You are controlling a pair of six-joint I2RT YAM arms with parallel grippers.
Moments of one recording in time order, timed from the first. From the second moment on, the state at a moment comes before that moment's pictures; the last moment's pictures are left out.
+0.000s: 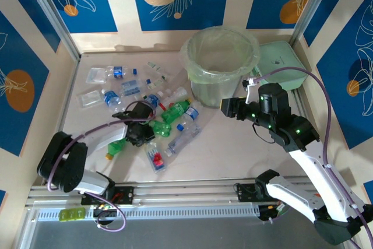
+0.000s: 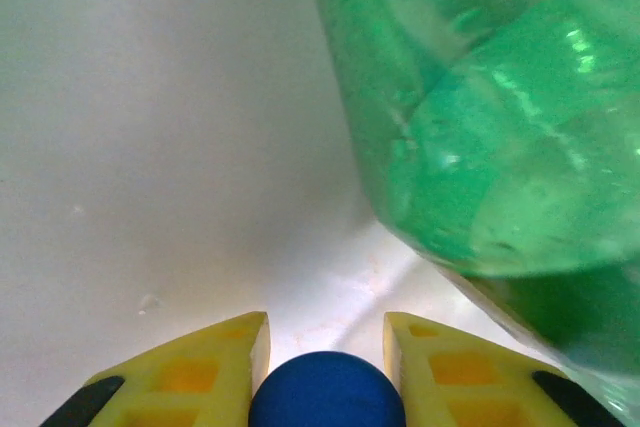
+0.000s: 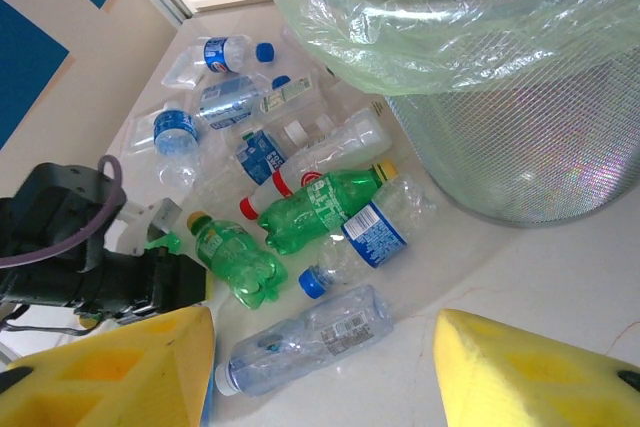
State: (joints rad) left arm -0.52 1.40 0.75 -0.64 0.05 -0.99; right arm 0.51 0.85 1.13 -0.80 -0.11 0.42
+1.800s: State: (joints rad) left arm -0.54 1.16 0.84 1.09 0.80 -1.23; right arm 0.64 1.13 1.30 -0.39 -0.90 0.60
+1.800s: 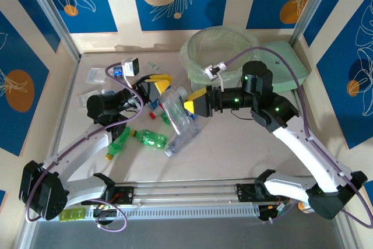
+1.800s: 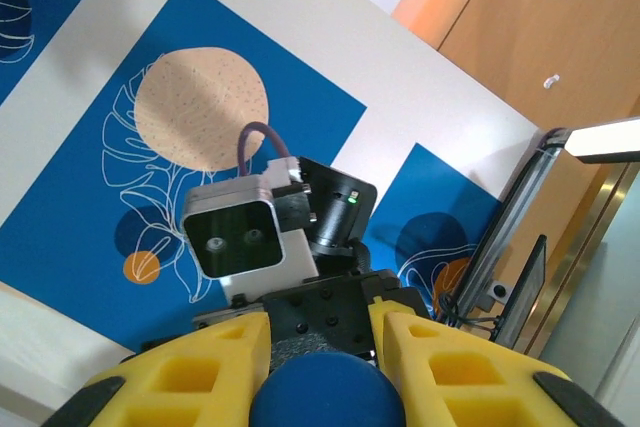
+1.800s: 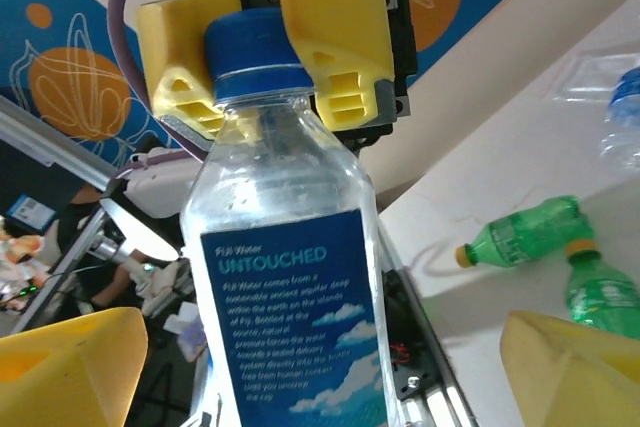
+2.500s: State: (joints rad) left arm -0.54 1.13 0.84 1.03 0.81 -1.20; right arm 0.78 1.21 1.30 -0.30 -0.88 0.60
